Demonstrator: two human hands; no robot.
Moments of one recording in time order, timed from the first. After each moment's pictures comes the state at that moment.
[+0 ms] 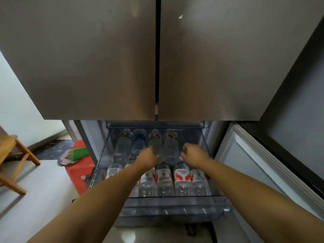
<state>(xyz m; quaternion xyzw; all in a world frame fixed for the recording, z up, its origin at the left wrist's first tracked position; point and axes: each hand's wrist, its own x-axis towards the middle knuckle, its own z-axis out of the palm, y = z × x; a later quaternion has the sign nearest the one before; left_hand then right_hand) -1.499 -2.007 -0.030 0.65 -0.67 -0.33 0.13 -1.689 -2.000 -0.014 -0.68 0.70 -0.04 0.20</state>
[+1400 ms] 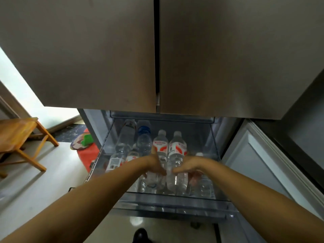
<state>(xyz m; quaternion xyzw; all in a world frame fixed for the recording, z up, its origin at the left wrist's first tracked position) -1.516 -2.003 -0.043 0.69 -0.60 -0.39 -0.10 -1.679 -2.010 -0.042 -0.53 0.65 0.11 0.53</state>
